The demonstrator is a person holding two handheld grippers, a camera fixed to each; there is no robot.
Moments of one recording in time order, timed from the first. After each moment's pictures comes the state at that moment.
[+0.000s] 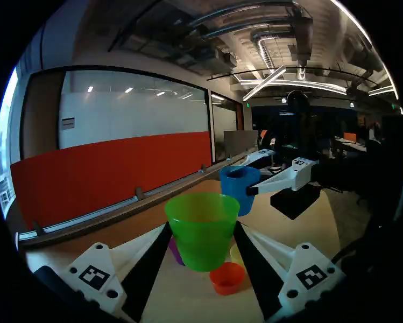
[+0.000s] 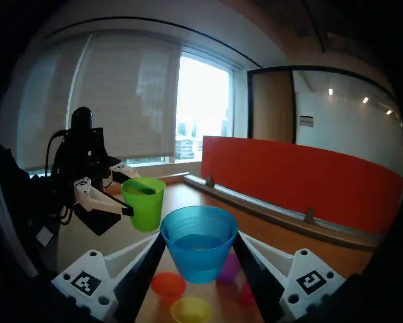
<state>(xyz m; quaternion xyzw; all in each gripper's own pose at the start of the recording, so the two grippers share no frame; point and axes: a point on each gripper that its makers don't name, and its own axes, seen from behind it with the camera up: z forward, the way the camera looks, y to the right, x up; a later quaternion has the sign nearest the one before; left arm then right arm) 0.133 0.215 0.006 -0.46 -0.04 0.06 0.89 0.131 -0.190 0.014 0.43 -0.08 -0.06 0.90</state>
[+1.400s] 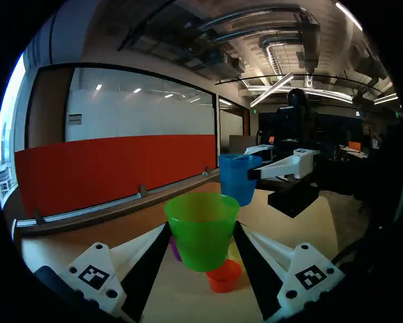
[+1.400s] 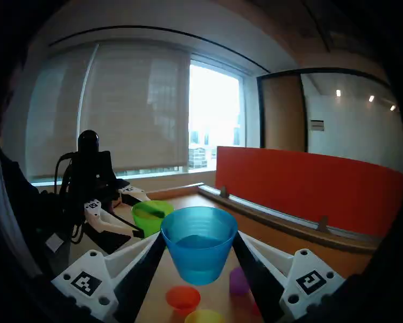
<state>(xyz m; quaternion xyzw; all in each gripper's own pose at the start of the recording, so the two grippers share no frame) 0.124 0.205 -0.006 -0.44 -0.04 0.03 0.90 0.161 -0.223 0.003 0.47 -0.06 -0.04 0.88</state>
